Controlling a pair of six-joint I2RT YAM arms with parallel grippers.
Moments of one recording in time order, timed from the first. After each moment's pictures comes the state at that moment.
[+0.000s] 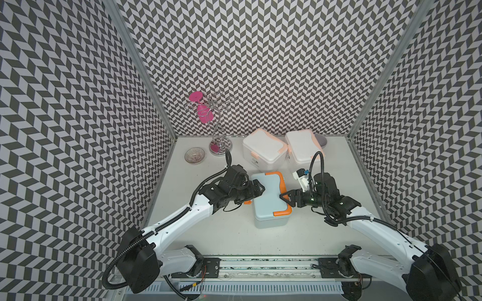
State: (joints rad) left arm -0.70 1.24 0.95 -0.48 0.20 -0.94; right arm 0.51 1.09 0.64 -0.18 -0.53 0.48
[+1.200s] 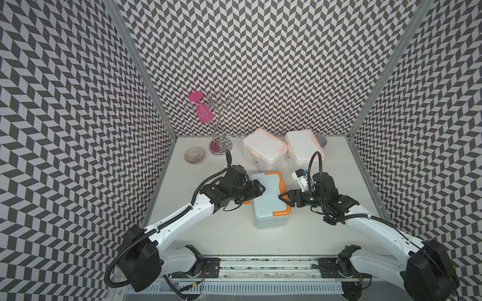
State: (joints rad) left arm -0.69 1.25 0.93 -0.45 0.25 -0.94; right arm 0.50 1.12 0.64 -0.16 -0.56 0.50
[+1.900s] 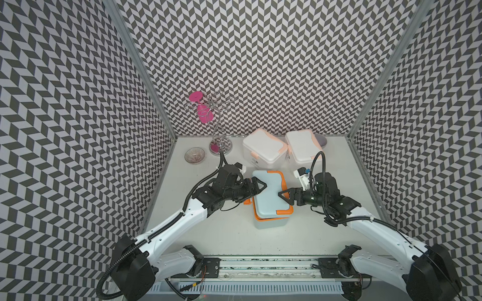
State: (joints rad) left arm -0.66 1.16 0.90 -0.32 0.39 -0.98; right arm 0.50 1.06 0.64 -0.13 -0.50 0.55
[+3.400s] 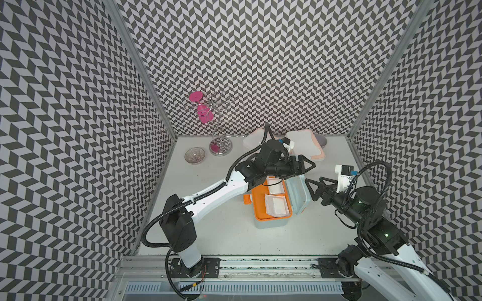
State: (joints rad) left arm -0.89 1.70 1.57 -0.21 0.42 -0.96; right arm 0.50 0.55 0.70 -0.31 -0.09 0.52
